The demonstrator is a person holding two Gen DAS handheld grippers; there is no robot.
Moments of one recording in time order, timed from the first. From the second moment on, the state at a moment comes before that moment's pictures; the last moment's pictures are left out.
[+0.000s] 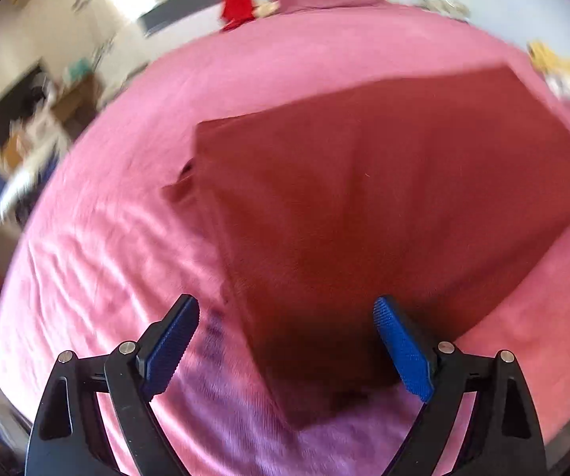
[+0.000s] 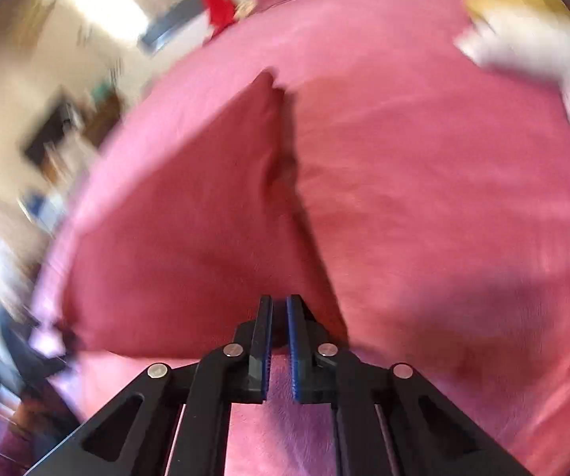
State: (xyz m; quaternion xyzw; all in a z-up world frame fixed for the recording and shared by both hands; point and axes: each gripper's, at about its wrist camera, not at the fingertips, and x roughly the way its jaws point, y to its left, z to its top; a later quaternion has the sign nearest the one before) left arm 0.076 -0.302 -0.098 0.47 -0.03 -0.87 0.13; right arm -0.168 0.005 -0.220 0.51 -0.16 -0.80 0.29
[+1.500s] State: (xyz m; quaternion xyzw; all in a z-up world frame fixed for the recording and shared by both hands) left arm -0.206 -0.117 -0.111 0.43 0.06 -0.90 -0.08; right arm -0.251 -0.039 -0.257 0.62 -0.17 -0.43 0.63
